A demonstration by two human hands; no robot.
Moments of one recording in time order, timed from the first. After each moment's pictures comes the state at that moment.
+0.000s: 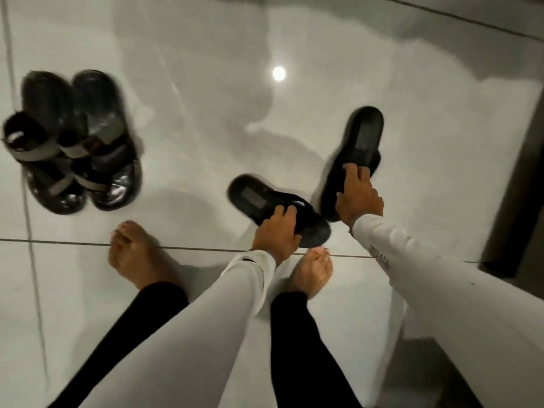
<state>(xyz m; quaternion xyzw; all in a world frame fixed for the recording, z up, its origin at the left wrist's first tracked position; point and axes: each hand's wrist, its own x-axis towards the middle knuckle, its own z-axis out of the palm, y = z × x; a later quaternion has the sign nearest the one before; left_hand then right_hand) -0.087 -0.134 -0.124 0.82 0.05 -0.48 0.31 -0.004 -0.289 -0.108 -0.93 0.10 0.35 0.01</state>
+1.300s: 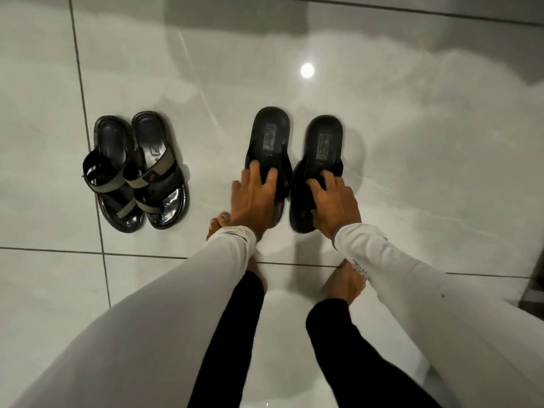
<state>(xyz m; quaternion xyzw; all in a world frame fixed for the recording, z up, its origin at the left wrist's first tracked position) -0.006 -0.020 -0.124 0.94 0.01 -0.32 0.11 0.014 -0.192 -0.115 -0.92 -0.12 0.38 0.04</state>
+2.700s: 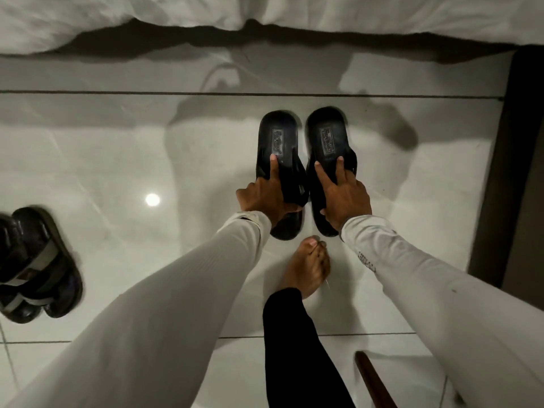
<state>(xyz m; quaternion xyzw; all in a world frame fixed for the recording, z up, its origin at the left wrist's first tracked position) 0.214 -0.280 -0.166 0.89 0.08 -0.42 0.13 0.219 -0.446 -0.149 -0.92 -0.07 0.39 -0.01</state>
